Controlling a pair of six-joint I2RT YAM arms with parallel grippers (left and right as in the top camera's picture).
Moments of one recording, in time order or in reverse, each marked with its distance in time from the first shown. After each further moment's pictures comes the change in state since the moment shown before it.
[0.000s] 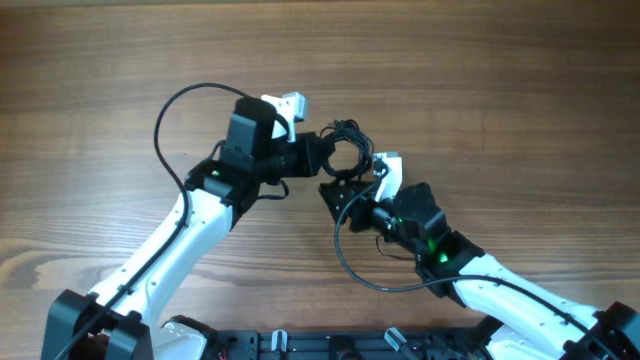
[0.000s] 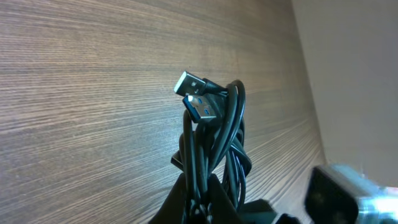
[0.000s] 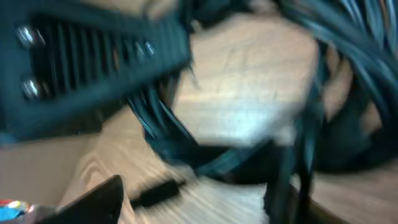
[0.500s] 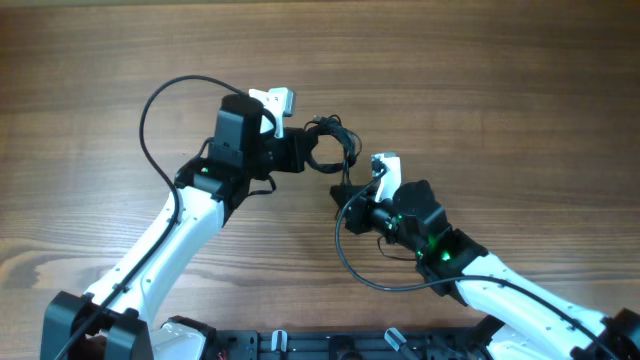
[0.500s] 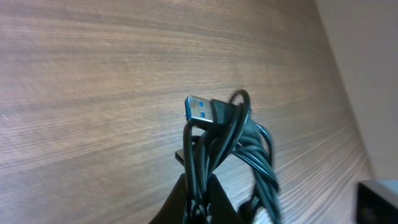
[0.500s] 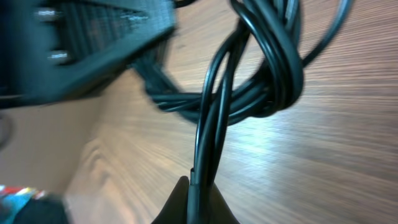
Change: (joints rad) left arm 0.071 0.000 0.000 -0.012 -0.064 0.165; right arm -0.007 -0.030 0.014 -0.095 -0.086 0.015
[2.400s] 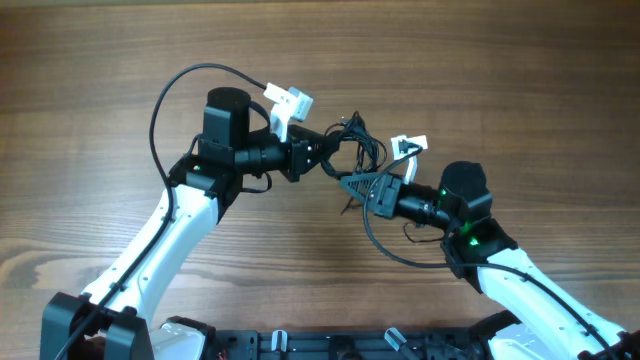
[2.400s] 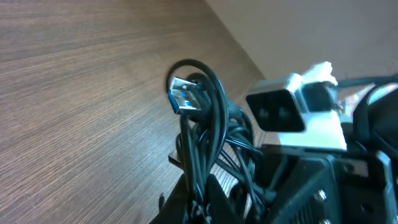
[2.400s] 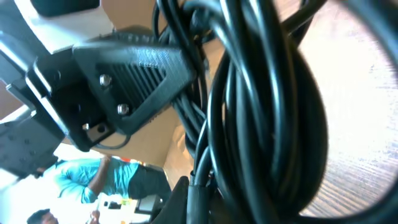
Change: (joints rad) left arm 0.037 0.001 0.000 0.103 0.471 0.216; right arm -0.263 -0.040 0.008 0.129 -0.503 0.222
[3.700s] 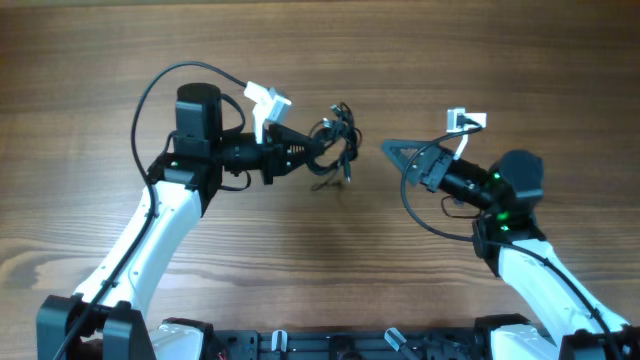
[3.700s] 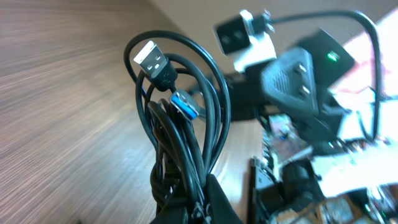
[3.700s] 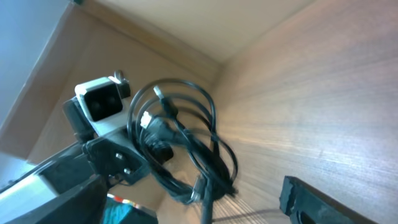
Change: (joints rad) left arm 0.121 0.004 0.000 -0.028 0.293 0.149; right arm -0.317 0.049 0.001 0.257 -0.197 0.001
